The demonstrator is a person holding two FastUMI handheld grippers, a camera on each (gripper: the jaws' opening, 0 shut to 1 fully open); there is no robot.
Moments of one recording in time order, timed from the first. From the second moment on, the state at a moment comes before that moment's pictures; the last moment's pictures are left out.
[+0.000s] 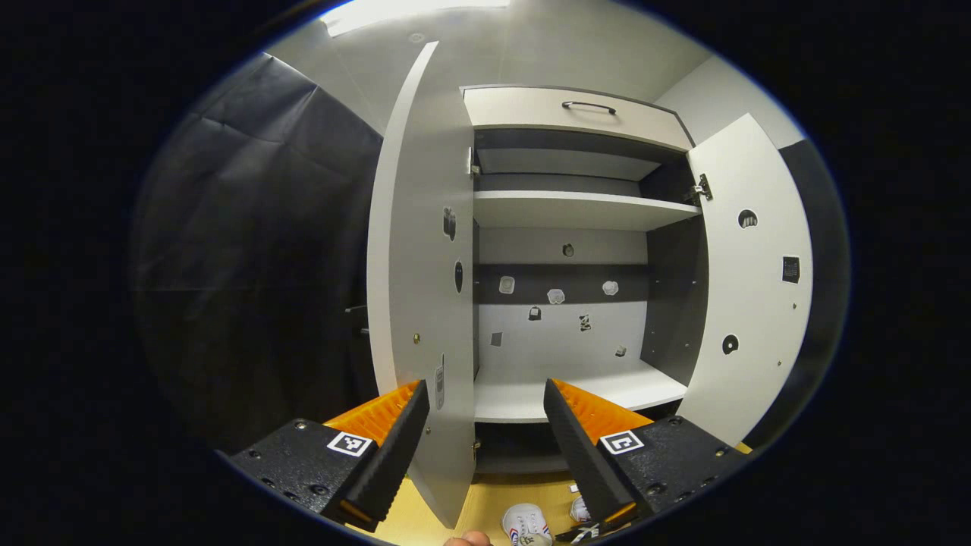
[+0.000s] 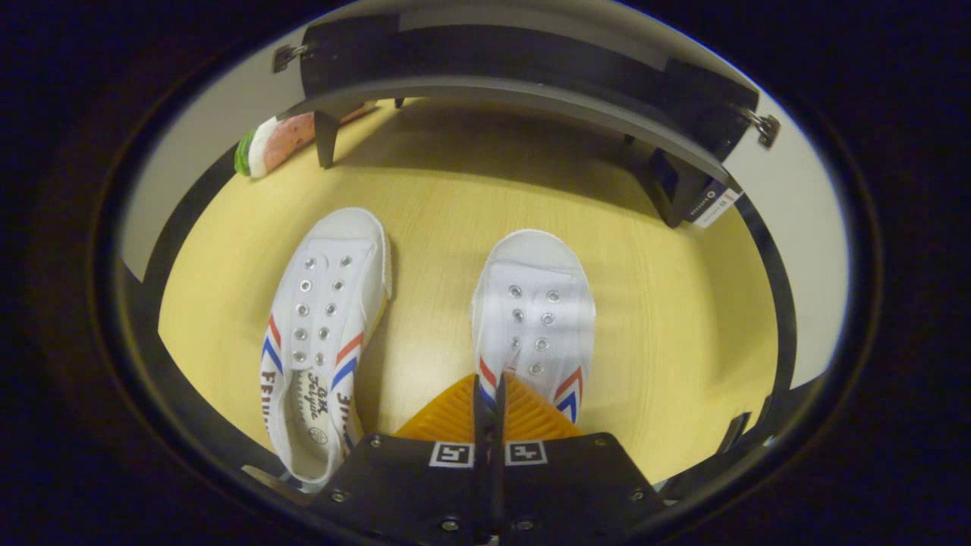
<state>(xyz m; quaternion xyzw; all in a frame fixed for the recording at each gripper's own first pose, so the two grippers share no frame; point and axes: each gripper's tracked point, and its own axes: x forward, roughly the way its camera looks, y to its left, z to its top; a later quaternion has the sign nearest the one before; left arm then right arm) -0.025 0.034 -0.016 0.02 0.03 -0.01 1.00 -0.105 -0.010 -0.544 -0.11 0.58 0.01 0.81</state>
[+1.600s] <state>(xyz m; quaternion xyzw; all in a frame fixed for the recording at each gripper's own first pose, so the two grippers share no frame) -0.023 0.038 -0.018 0.03 0.03 0.01 1.00 0.242 -0.007 -0.172 -0.04 0.21 0.01 0.98</state>
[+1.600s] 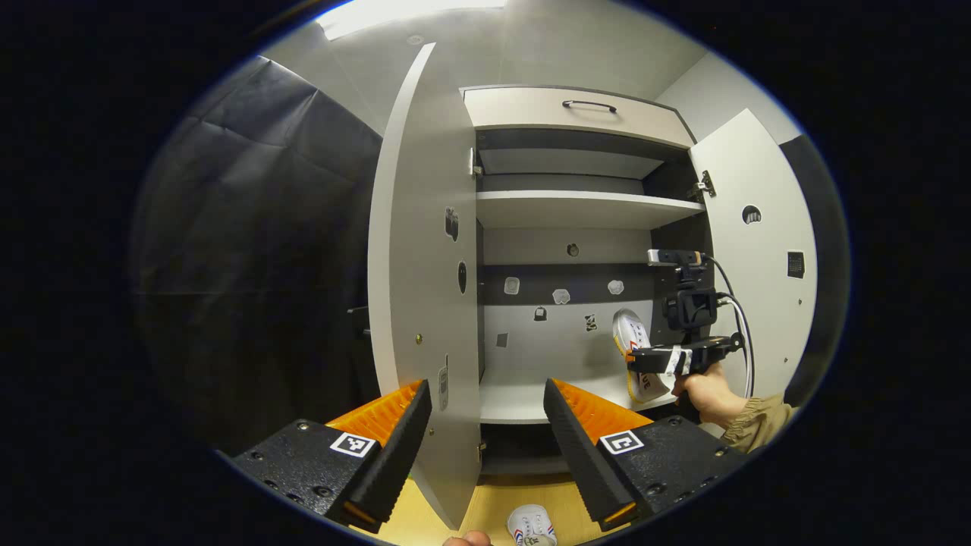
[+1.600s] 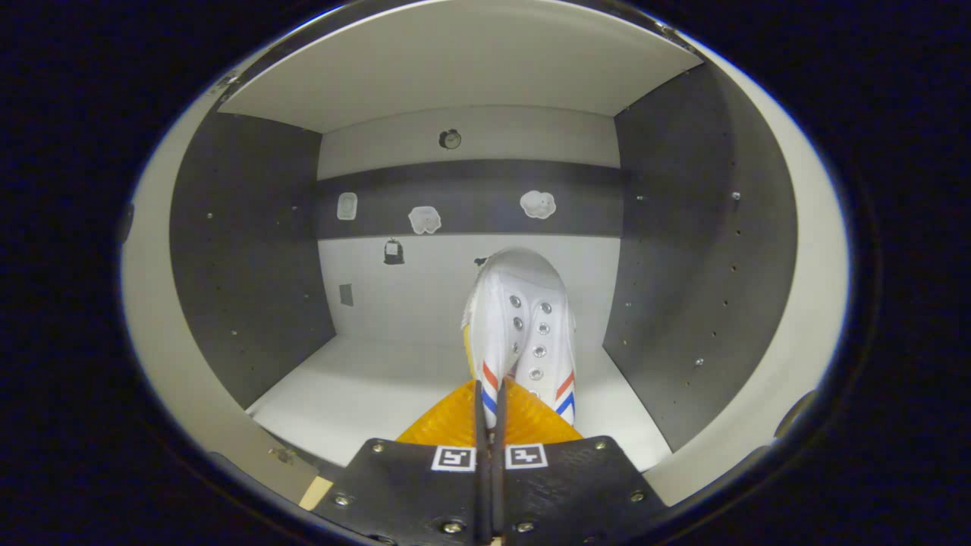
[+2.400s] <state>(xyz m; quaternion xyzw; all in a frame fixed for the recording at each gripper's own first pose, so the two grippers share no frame) -0.018 0.038 -0.021 0.04 0.03 0.03 1.00 0.283 -0.005 -0.252 -0.03 0.30 0.00 0.95</state>
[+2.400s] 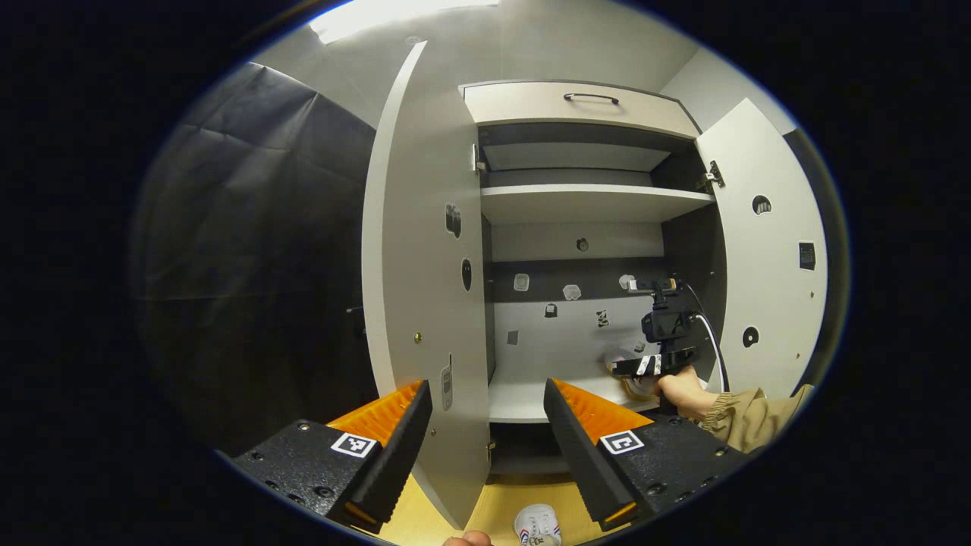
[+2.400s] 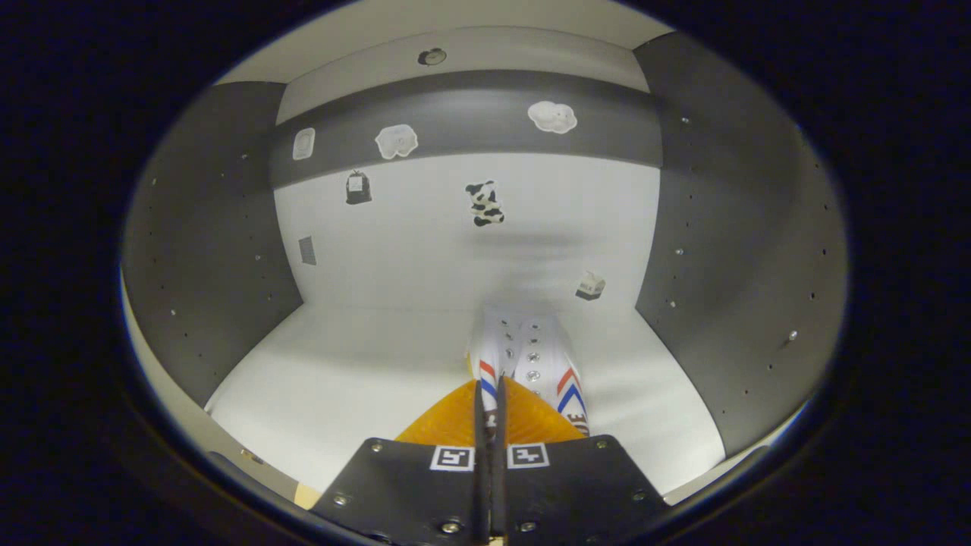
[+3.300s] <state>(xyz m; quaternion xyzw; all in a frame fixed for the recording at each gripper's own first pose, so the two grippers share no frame) -0.022 0.001 -0.052 0.01 0.07 -0.03 1.00 0.158 0.014 -0.081 -0.09 0.13 0.06 0.99</state>
